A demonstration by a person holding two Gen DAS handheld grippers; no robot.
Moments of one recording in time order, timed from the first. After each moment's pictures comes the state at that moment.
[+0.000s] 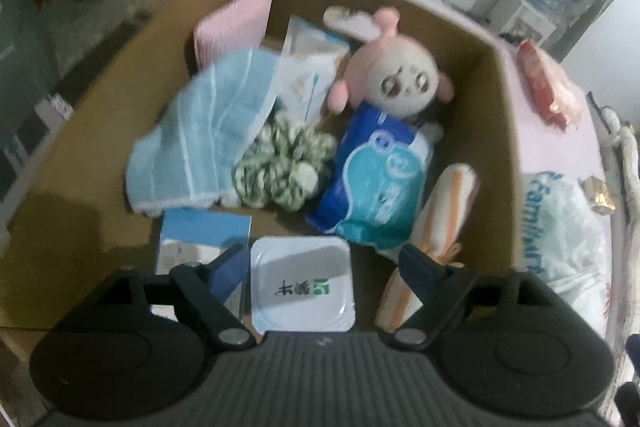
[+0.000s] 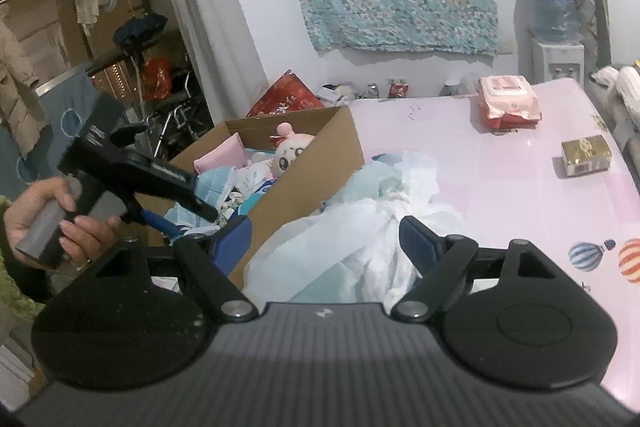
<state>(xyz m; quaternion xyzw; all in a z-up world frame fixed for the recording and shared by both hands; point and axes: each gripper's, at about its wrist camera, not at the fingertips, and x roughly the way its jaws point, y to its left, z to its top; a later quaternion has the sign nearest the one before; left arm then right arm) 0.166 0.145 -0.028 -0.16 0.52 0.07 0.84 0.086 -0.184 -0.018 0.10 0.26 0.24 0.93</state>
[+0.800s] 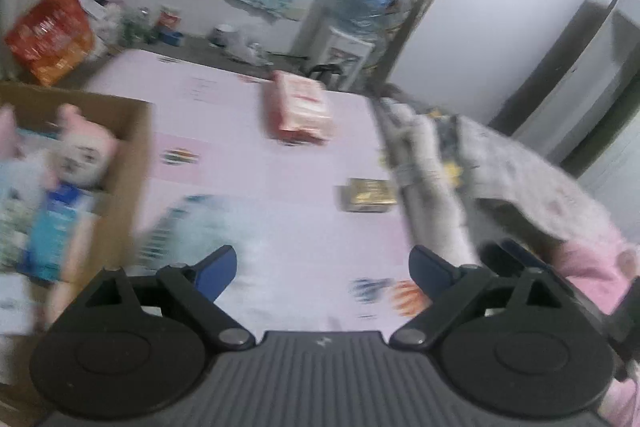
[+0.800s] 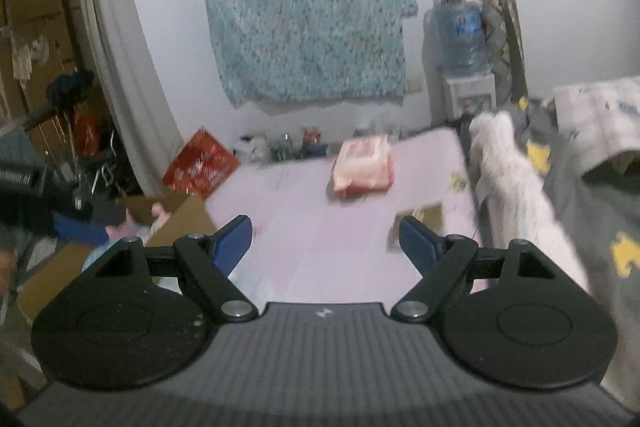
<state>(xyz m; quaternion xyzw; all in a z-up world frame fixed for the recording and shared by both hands) 0.161 -0.103 0.058 -0.15 0.41 -0.14 0.89 0.133 -0.389 0.022 0.13 0.21 0.13 0.96</state>
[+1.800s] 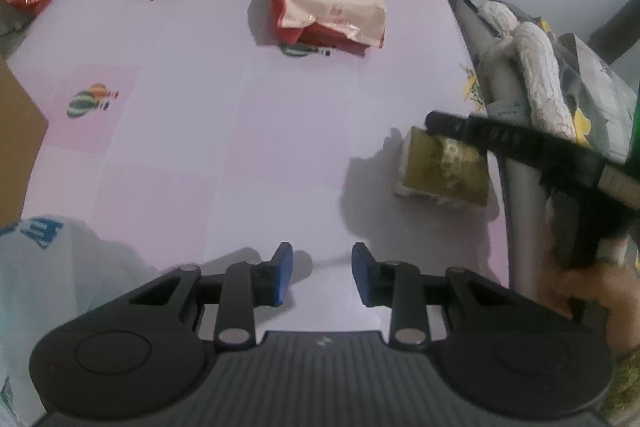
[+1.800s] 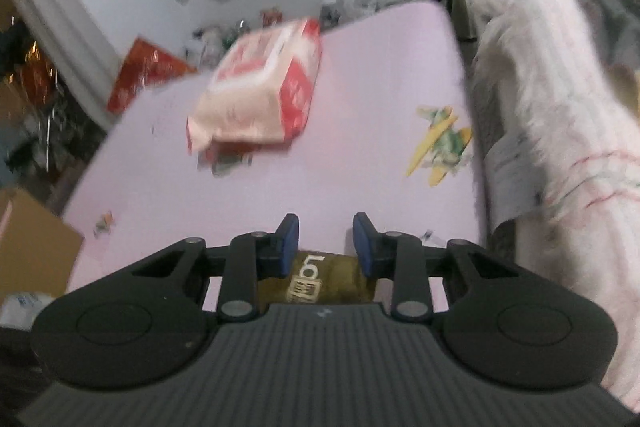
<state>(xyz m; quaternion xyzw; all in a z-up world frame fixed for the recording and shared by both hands) 0.341 -0.202 -0.094 -0.09 0.56 -0.04 0.82 0.453 -0.415 -0.130 0.13 0.42 0.14 0.89</state>
